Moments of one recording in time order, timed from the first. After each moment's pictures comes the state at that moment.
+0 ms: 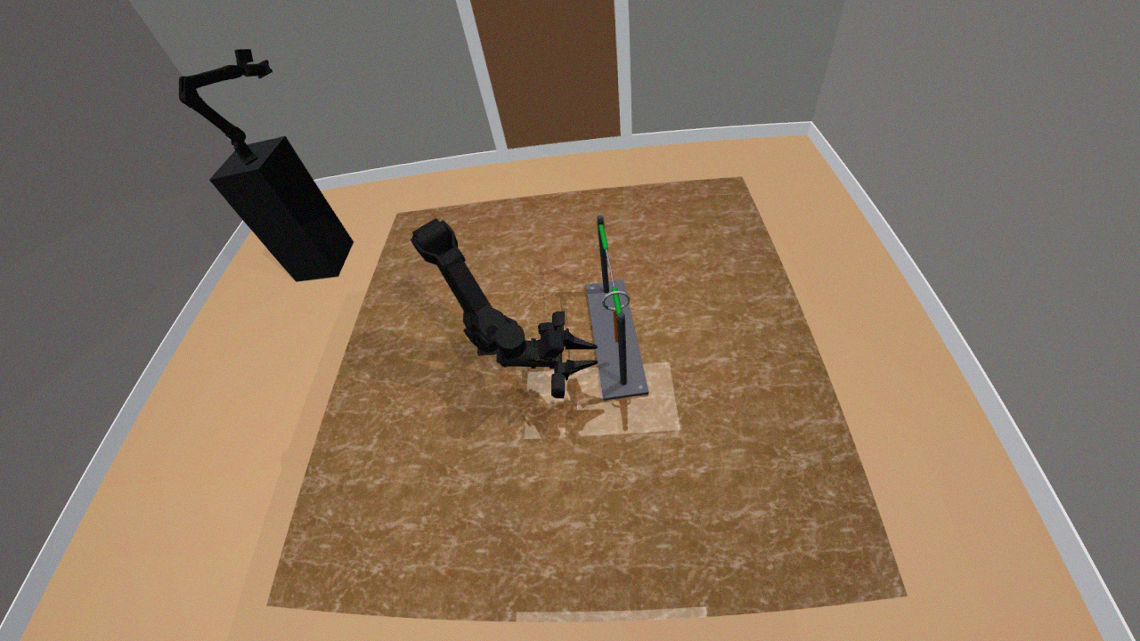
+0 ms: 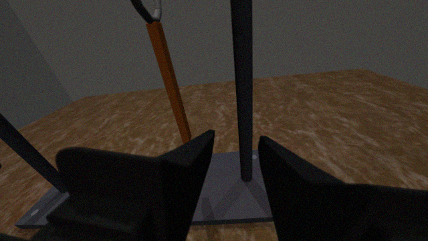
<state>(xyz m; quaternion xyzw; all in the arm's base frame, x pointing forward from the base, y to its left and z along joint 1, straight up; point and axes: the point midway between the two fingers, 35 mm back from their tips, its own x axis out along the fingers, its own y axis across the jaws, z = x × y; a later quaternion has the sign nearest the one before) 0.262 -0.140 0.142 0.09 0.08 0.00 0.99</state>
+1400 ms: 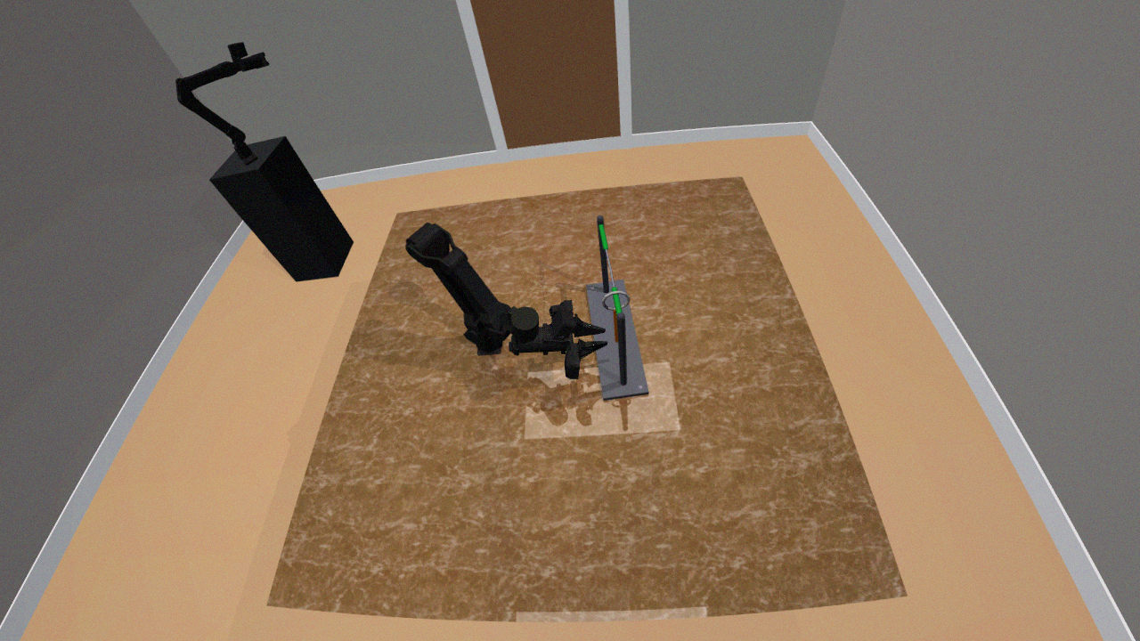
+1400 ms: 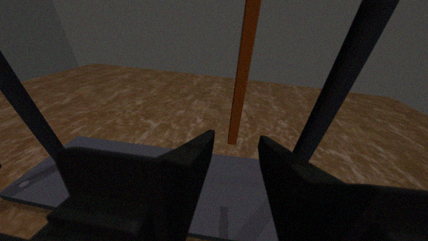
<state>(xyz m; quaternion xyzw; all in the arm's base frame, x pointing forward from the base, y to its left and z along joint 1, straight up) 0.285 -0.087 0.127 -0.01 0.08 0.04 1.00</state>
